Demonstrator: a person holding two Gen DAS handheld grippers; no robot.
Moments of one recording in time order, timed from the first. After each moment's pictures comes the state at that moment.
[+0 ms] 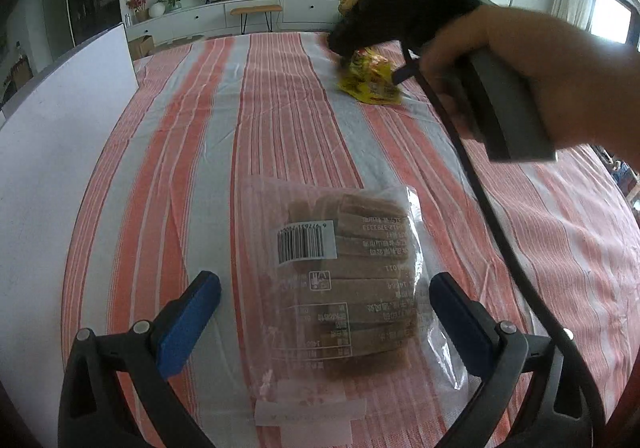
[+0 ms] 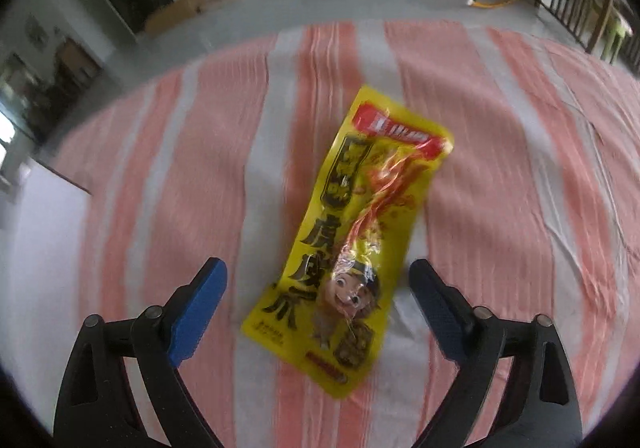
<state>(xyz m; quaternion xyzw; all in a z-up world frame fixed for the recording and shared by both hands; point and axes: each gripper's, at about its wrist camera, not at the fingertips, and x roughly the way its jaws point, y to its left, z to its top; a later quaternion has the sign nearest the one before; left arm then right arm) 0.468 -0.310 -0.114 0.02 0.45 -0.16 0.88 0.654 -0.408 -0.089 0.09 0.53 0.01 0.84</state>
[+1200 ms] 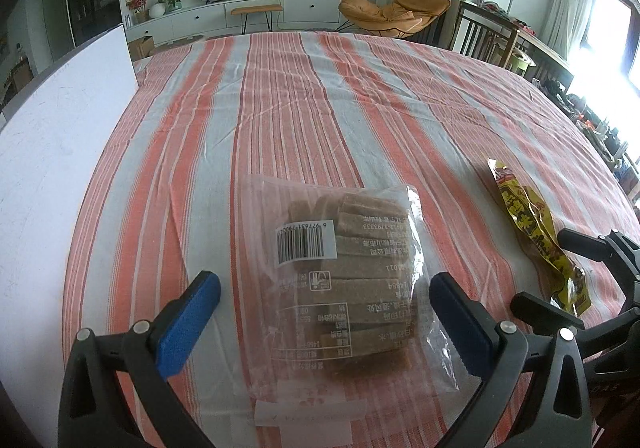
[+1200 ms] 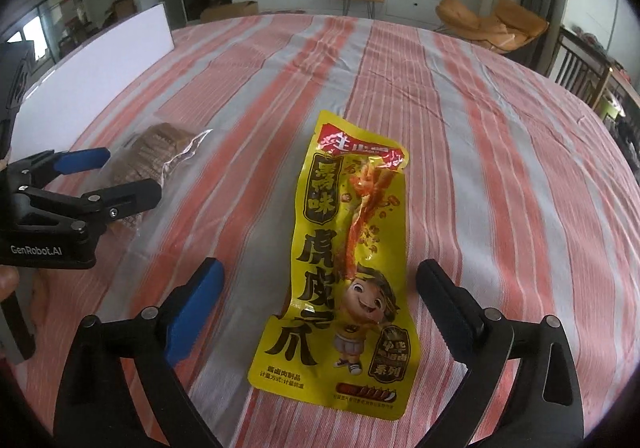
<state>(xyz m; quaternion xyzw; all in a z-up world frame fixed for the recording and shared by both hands) 0.466 -0.312 -0.113 0.03 0.45 -0.16 0.88 0.386 -0.436 -0.104 -0.02 0.44 0.07 0.89</state>
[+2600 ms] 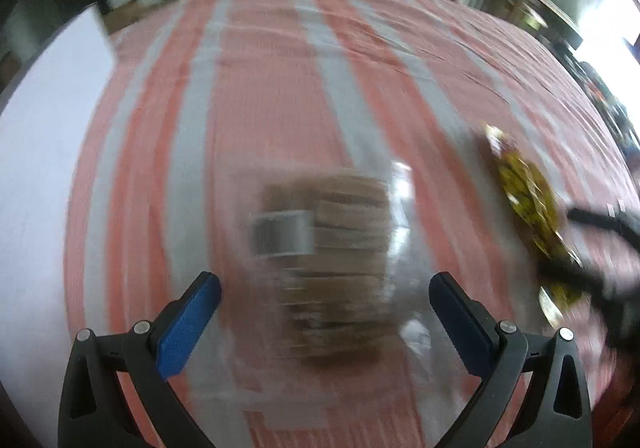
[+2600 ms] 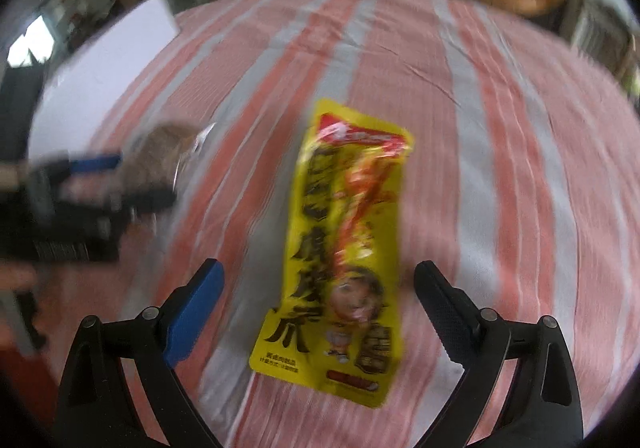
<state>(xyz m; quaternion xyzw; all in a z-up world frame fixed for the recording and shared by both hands) 0.482 -0.336 -0.109 0.07 0.54 -0.17 0.82 0.410 -0.466 -0.088 0.04 0.53 0.10 0.84</state>
